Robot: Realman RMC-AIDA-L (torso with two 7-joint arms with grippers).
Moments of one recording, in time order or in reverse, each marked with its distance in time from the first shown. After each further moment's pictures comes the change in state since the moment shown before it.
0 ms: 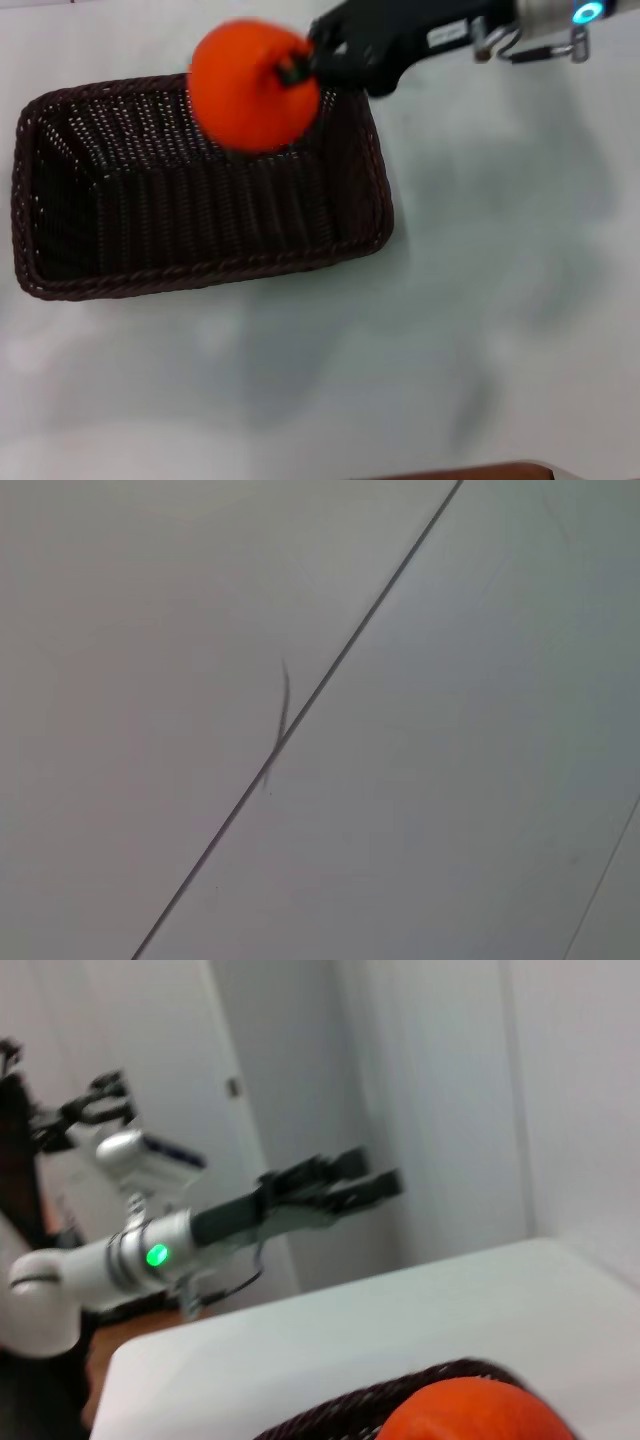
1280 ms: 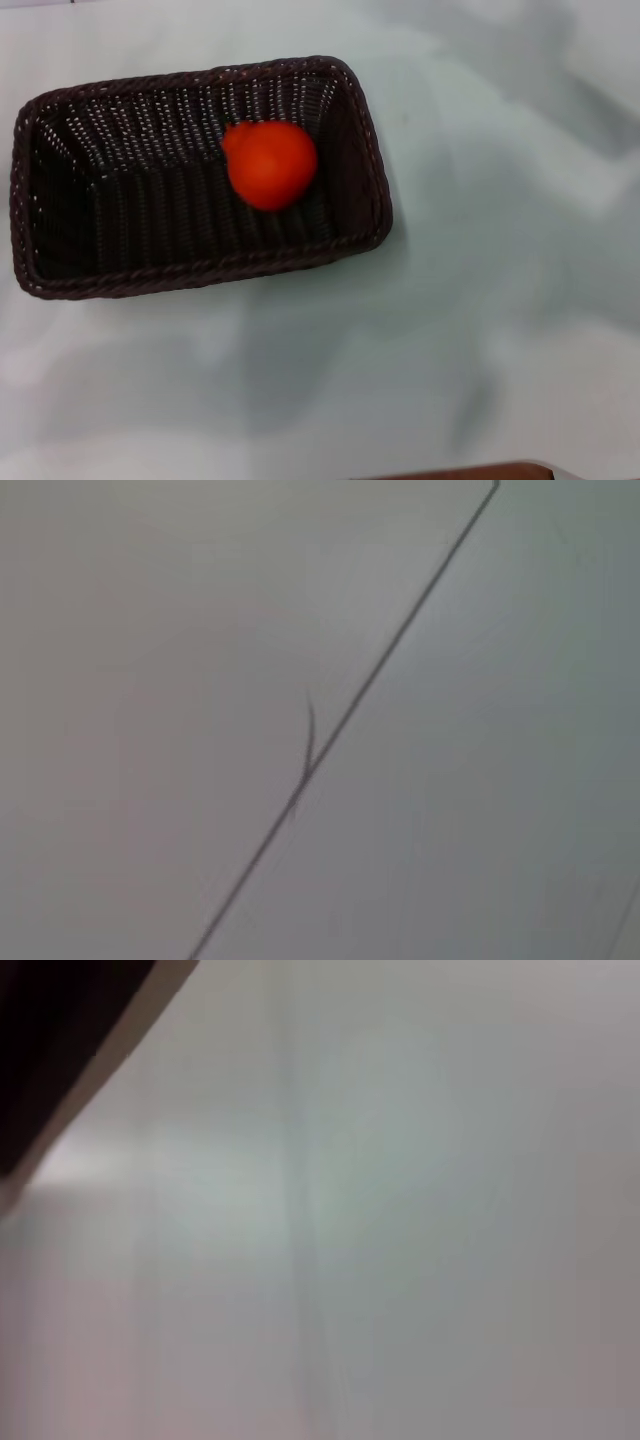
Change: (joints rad) left arm 0.010 -0.006 -0.053 0.001 -0.003 -0.008 0.012; right arm -0.306 0.077 0.347 -0.245 0.616 -0.025 -0.559
